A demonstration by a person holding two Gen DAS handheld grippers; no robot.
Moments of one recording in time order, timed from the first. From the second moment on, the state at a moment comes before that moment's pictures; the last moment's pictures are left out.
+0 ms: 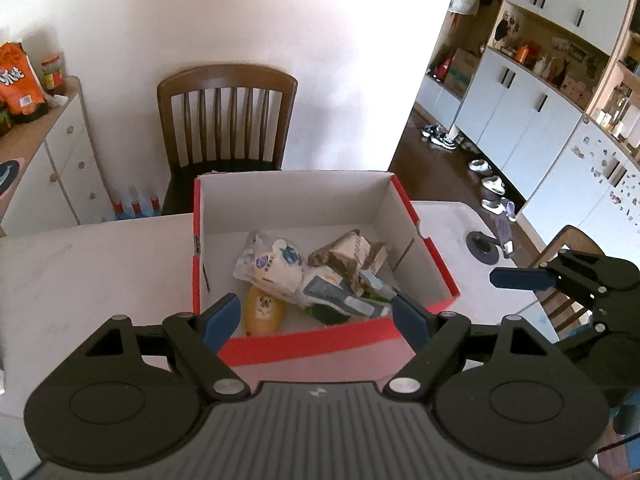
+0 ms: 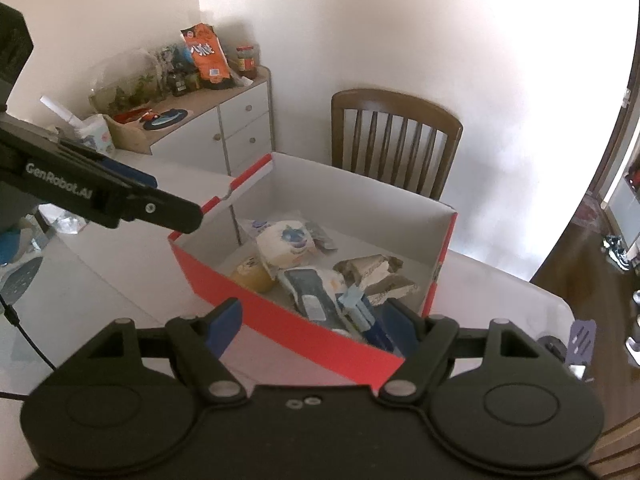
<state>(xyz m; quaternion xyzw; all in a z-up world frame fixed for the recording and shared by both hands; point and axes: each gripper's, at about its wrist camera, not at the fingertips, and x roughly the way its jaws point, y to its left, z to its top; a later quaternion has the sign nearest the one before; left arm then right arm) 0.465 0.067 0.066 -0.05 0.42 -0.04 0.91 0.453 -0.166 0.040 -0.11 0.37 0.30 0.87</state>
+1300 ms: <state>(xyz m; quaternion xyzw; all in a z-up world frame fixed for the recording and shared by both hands) 0.285 0.106 0.022 -0.04 0.41 -0.04 0.91 0.284 -0.118 0.017 -0.13 0.36 0.30 0.87</state>
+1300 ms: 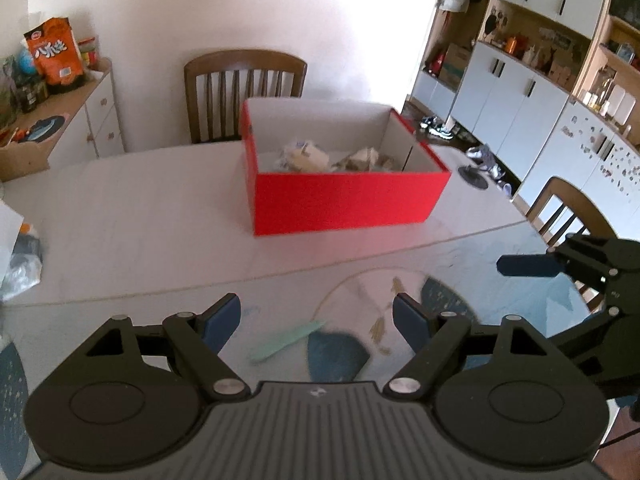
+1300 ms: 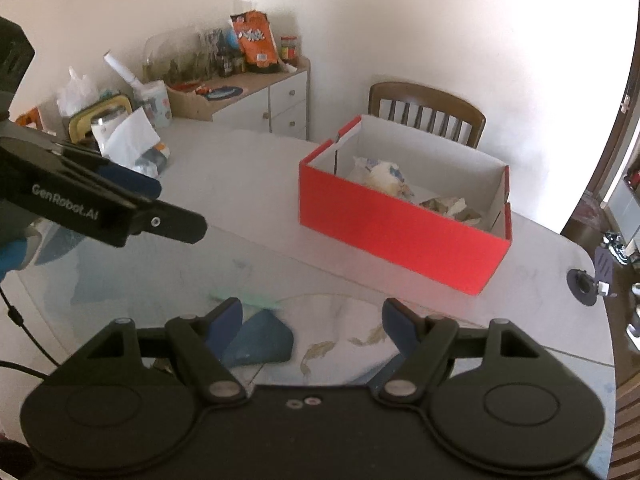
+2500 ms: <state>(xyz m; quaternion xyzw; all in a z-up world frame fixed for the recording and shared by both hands) 0.266 0.117 -0.096 -0.09 0.52 0.00 0.85 0.256 -0.061 -0.089 -0.16 0.43 0.34 0.82</state>
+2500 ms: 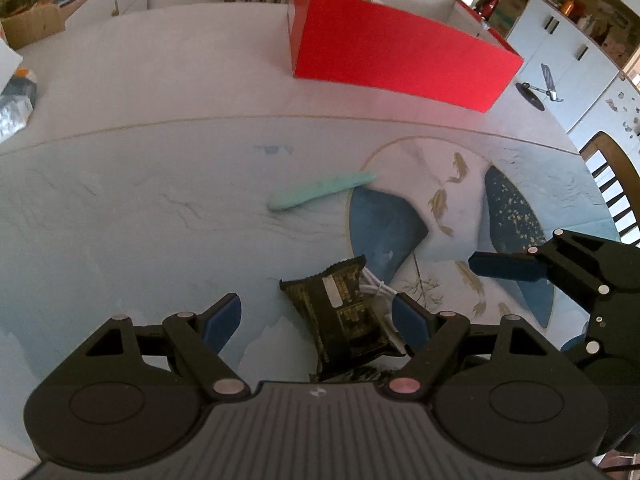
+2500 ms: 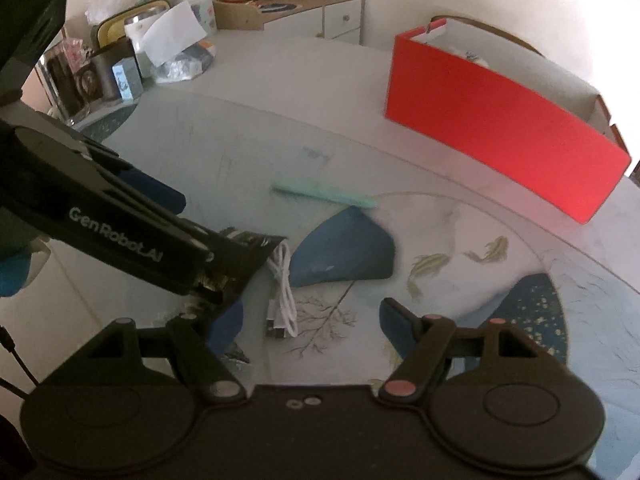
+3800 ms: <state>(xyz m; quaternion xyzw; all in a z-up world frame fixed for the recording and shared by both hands) 0.268 0.117 -0.111 -0.06 0.51 0.02 0.86 0.257 -0.042 -0.108 -0.19 0.42 0.36 0.81</state>
